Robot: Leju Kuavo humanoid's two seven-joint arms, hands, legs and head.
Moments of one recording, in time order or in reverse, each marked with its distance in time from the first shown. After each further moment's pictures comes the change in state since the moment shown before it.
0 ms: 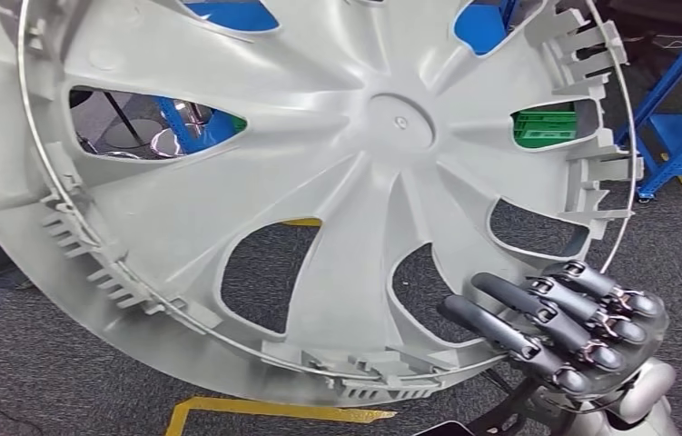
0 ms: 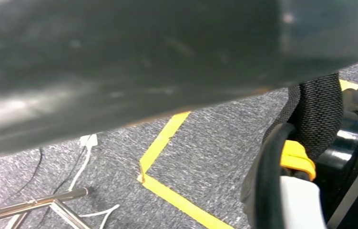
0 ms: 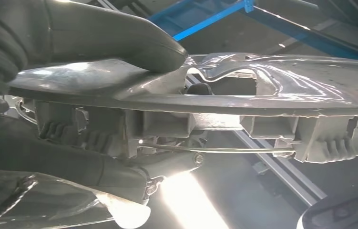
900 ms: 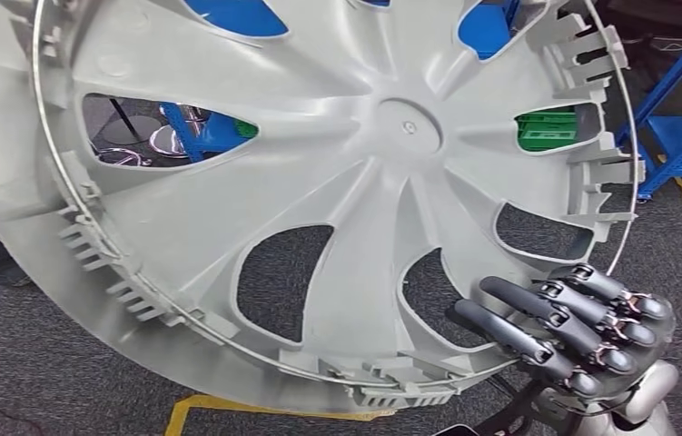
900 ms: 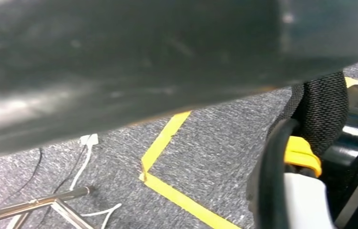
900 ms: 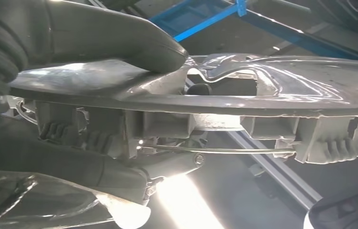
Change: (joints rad) left arm 0.003 0.001 0.000 0.000 -0.003 0.001 0.005; right arm 0.024 0.020 -0.023 0.001 -0.060 0.000 -0.087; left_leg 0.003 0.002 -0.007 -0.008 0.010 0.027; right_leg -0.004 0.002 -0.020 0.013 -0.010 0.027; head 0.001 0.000
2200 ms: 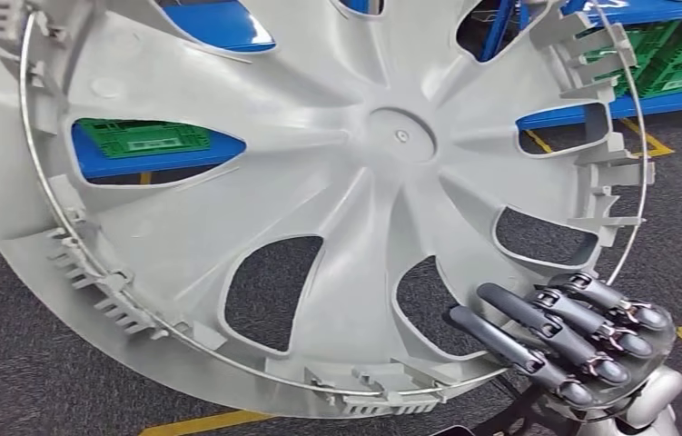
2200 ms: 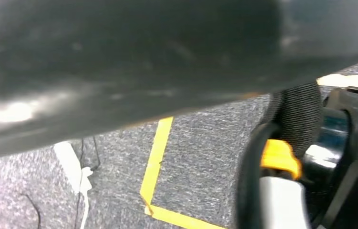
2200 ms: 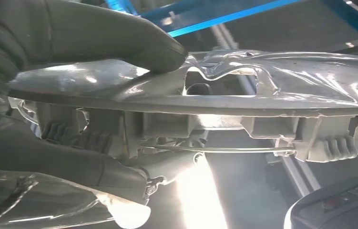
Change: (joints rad) left arm 0.003 -0.002 0.000 0.001 -0.009 -0.004 -0.002; right arm 0.000 0.013 -0.014 -0.001 0.039 0.000 -0.014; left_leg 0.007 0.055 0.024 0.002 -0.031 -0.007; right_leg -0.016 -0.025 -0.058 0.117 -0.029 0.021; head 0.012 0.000
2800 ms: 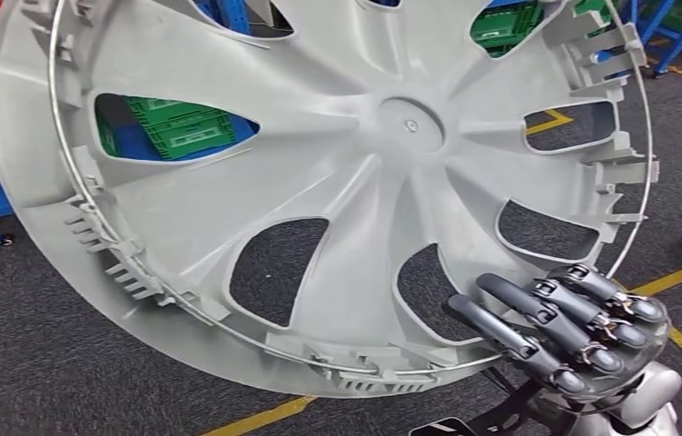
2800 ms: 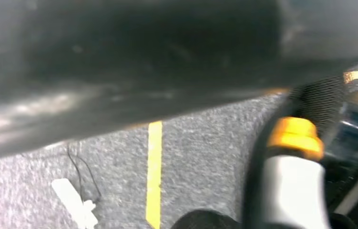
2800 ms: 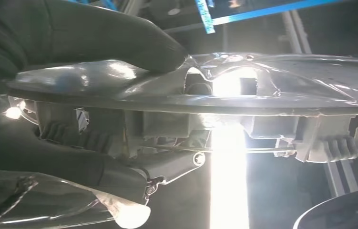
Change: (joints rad) left arm 0.008 0.005 0.000 0.001 -0.022 -0.012 0.014; right arm 0.007 0.000 0.000 -0.001 0.054 0.000 0.069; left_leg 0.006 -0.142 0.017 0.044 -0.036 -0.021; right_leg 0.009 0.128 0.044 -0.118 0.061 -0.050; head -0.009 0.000
